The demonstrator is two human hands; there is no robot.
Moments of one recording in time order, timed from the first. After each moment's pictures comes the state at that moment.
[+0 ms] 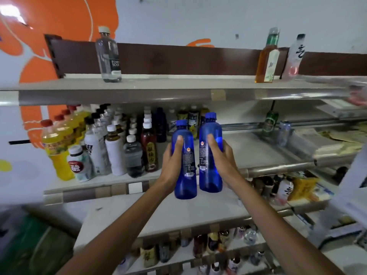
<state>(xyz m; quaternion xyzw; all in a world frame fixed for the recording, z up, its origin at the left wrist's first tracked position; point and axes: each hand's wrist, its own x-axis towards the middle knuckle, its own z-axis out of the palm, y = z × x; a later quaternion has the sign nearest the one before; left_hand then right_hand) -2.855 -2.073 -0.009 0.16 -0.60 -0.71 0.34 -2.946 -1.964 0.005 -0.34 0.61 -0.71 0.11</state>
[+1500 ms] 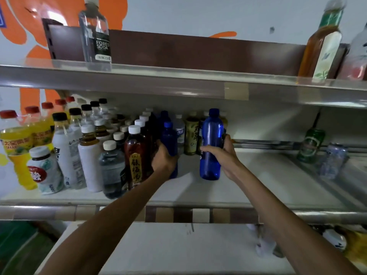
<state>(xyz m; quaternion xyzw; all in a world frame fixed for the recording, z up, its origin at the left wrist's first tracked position) -3.032 -2.239 -0.085 0.39 -0.76 -0.34 0.40 -3.138 -2.085 -0.027 -0.35 0.61 -0.68 0.22</state>
